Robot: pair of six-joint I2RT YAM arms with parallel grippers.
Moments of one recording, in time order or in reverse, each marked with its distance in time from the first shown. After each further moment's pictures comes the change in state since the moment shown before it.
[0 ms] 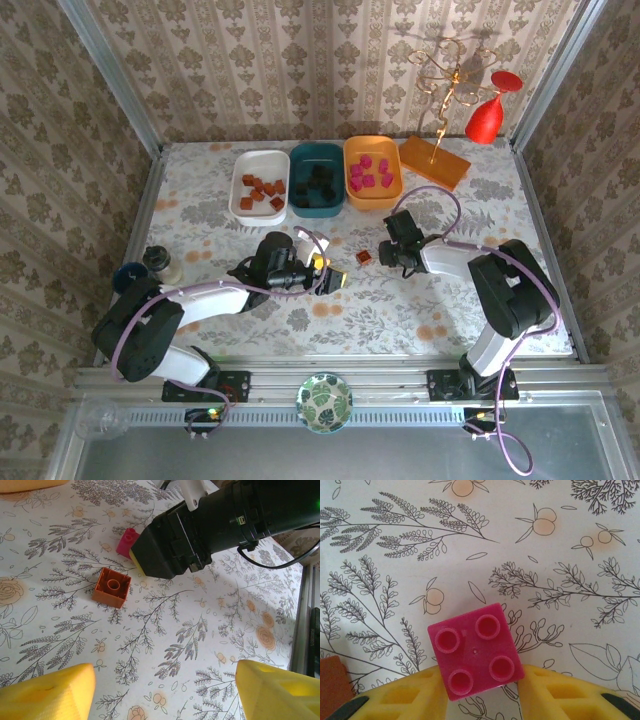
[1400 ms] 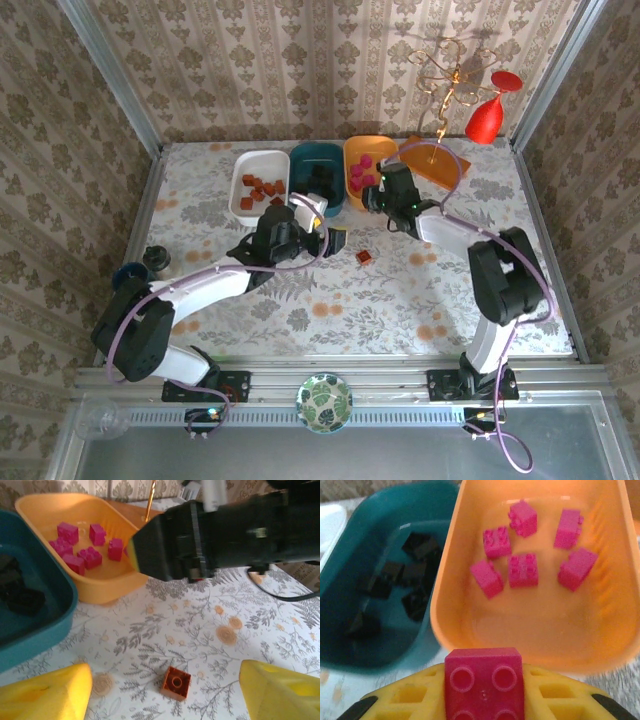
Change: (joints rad) left arm 0.021 0.000 0.230 -0.076 -0.276 0.056; right arm -0.044 0.123 0.374 0.156 -0.061 0.005
